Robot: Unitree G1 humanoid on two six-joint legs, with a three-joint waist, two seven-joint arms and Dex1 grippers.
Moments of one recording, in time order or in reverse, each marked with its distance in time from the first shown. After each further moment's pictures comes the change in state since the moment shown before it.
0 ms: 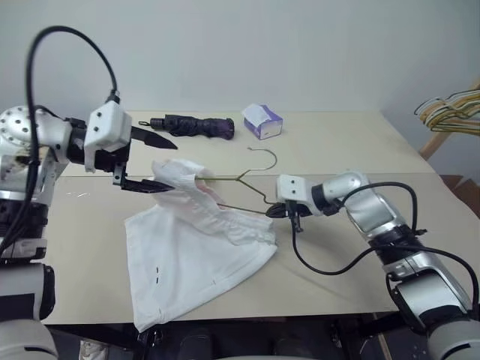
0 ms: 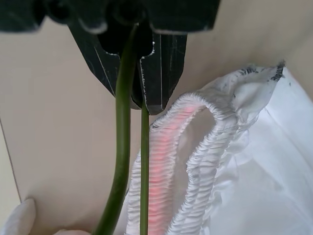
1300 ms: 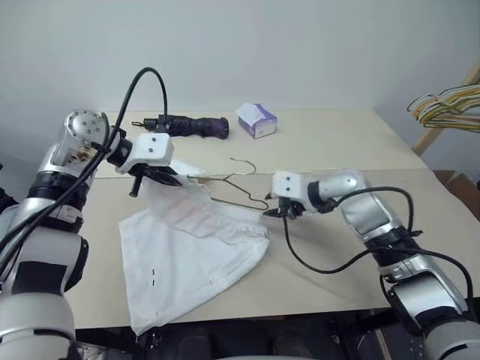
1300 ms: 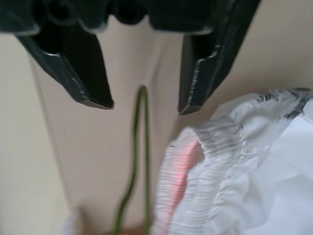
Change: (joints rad) left arm -0.206 -0.148 -0.212 0.469 0.329 -0.304 0.052; right arm 0.032 -0.010 -0.100 -0.142 -0.046 0.085 -0.136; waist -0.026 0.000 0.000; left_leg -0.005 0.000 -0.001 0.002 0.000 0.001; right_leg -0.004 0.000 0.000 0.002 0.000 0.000
